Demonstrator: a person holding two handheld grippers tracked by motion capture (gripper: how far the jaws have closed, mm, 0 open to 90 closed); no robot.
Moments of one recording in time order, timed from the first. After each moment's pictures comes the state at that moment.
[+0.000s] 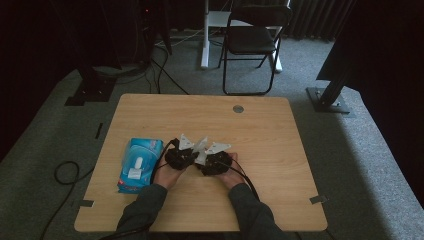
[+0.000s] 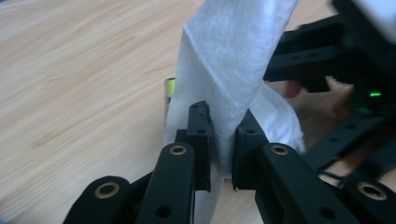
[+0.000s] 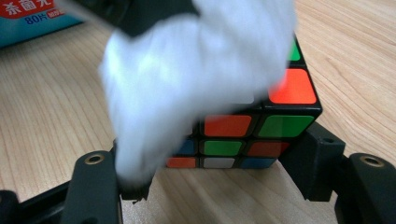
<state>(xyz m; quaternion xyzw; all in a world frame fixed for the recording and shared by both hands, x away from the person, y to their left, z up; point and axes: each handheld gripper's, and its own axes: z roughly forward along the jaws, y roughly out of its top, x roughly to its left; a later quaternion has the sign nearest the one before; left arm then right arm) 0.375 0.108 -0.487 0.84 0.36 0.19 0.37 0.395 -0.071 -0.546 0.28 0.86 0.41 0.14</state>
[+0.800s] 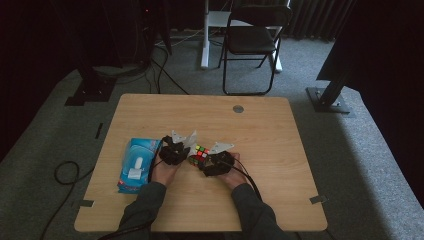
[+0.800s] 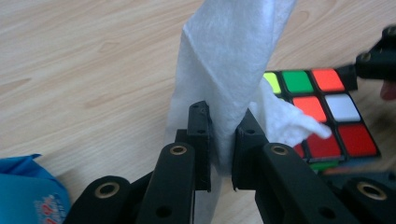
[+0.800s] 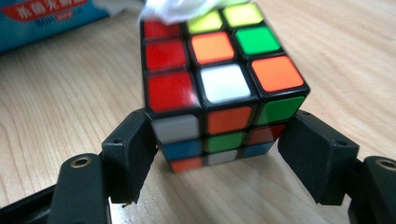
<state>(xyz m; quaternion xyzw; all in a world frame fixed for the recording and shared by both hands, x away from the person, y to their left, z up) 0.389 0.122 -0.498 0.80 0.45 0.19 0.35 0.394 -0.080 -0.543 0.28 0.85 0.42 0.13</state>
